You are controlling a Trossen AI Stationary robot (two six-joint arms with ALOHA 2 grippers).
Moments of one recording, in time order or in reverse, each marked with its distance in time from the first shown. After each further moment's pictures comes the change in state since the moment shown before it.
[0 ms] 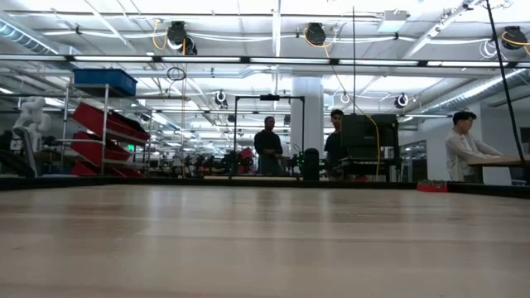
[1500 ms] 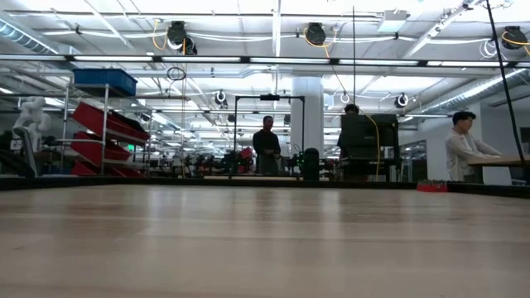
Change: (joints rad) left arm -0.005 0.000 0.000 0.017 0.007 0.045; right arm 0.037 -0.039 0.114 -0.429 0.139 0.127
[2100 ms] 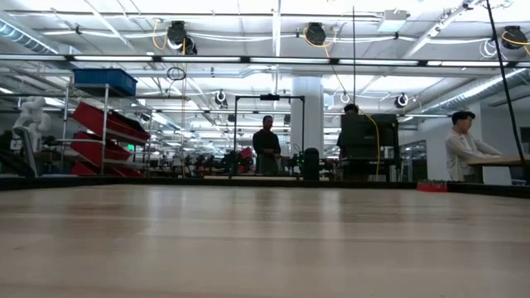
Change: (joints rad) left arm 0.005 0.000 0.000 -0.009 -0.066 0.044; right arm 0.048 -0.001 0.000 0.097 -0.067 -0.046
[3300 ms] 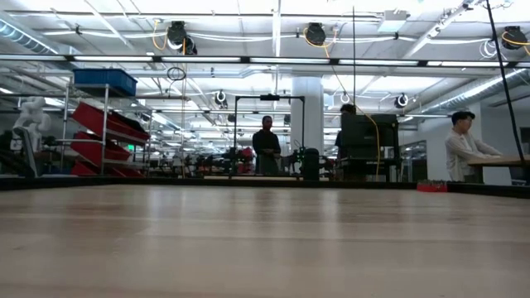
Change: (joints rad) left arm -0.010 -0.001 0.000 0.064 0.030 0.035; right arm -0.181 -0.002 0.011 0.097 -0.253 -0.219
